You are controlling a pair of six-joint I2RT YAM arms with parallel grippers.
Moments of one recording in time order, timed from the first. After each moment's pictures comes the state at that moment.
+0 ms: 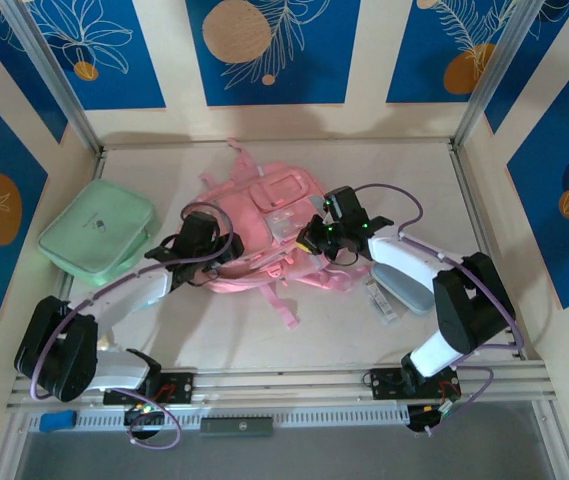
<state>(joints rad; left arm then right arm) -0.50 1.32 0.78 -0.27 0.01 -0.75 0.52 1.55 0.98 -0.28 -0.40 1.08</state>
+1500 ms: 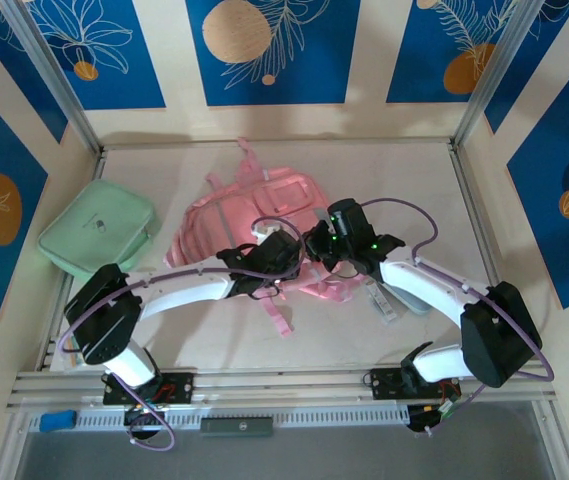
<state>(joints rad) -0.97 1.60 1.05 -0.34 -0.27 -0.96 0.58 1.36 0.85 -0.22 -0.29 1.34</state>
